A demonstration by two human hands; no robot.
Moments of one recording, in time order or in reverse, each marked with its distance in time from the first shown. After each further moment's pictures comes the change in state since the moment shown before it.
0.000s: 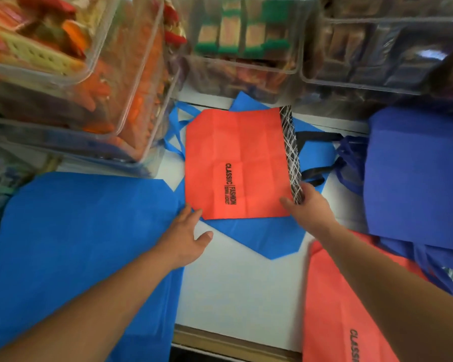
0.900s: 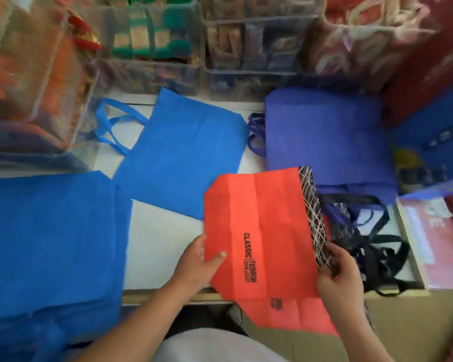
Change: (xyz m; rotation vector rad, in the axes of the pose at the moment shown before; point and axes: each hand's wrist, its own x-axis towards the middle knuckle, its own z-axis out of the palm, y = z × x) left_hand -0.123 0.109 0.152 -0.546 -0.101 -0.030; right_hand -0.262 0.200 -0.066 0.244 0.466 0.218
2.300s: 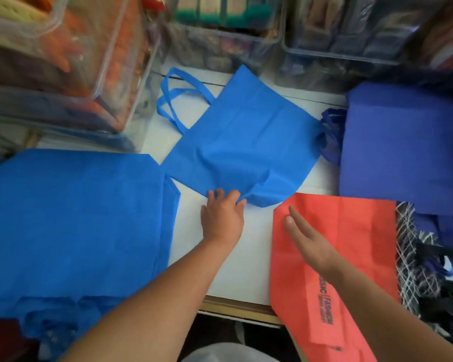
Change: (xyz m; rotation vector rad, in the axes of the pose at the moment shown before) left_hand 0.114 0.013 -0.065 0.563 0.457 0.266; right_hand 0.058 -0.121 0.137 -0.025 -0.775 -0.029
